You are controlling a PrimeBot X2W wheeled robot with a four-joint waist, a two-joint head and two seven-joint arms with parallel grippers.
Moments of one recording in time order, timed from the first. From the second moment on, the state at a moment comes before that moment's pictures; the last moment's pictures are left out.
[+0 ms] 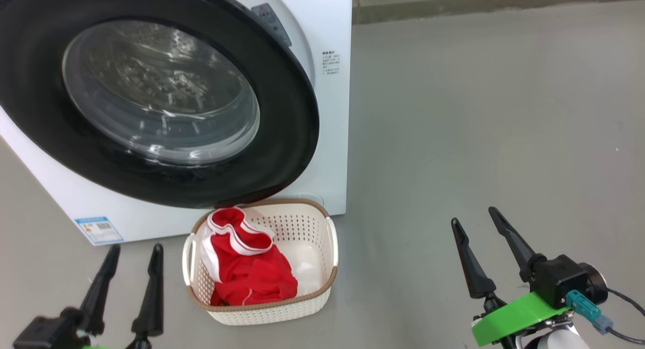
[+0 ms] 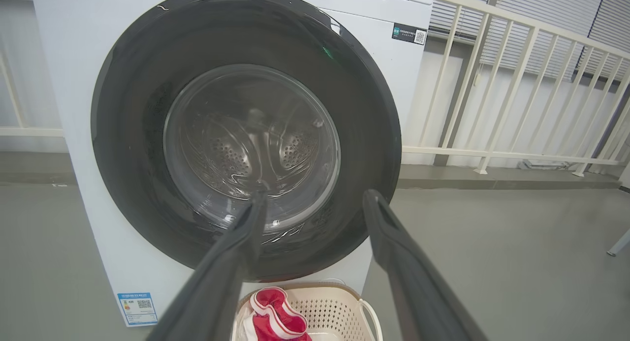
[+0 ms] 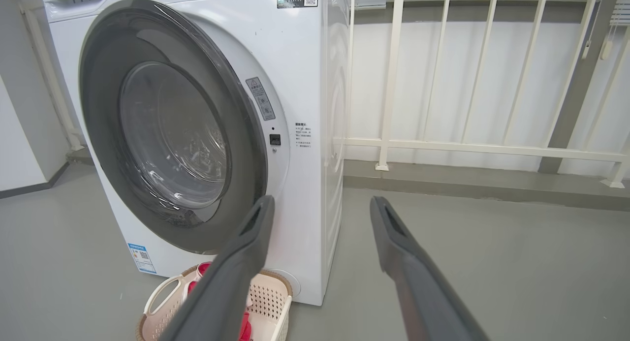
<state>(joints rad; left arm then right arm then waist) -0.01 0.31 -0.13 0.00 -0.50 0.04 -0.25 -0.07 -0.05 0.08 0.20 0.19 0.13 -0.26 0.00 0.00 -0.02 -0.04</state>
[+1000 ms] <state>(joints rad) 0.08 0.22 -0.07 -0.05 -0.41 0.02 -0.25 -0.05 -0.05 0.05 0.24 0.21 0.13 -0.26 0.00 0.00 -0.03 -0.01</state>
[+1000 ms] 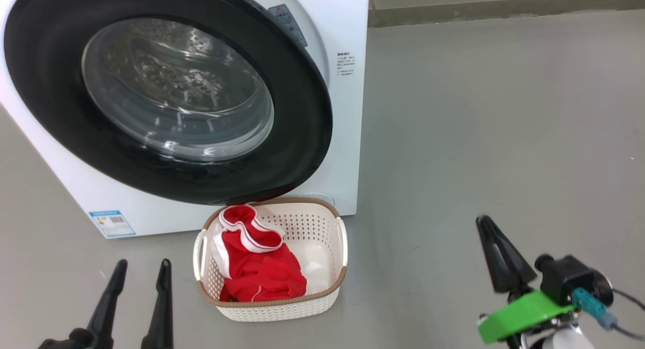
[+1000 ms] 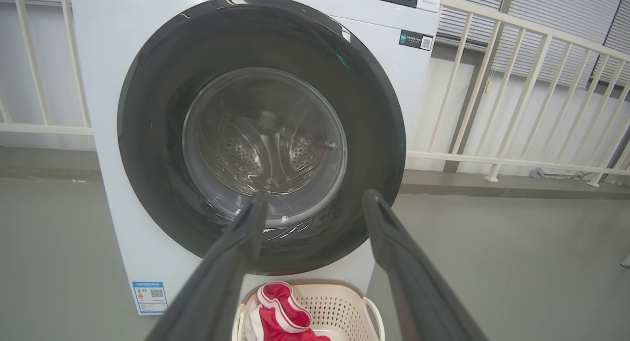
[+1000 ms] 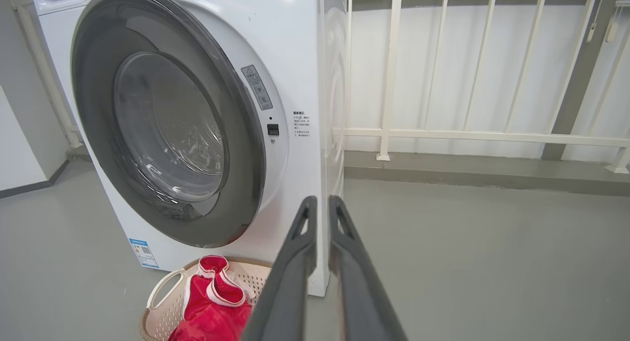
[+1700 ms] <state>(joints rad) 0.03 0.20 -0.13 -0.06 -0.41 -0.01 -0.25 -0.46 -0.06 0.27 0.54 0.24 0.13 -0.25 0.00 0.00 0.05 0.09</state>
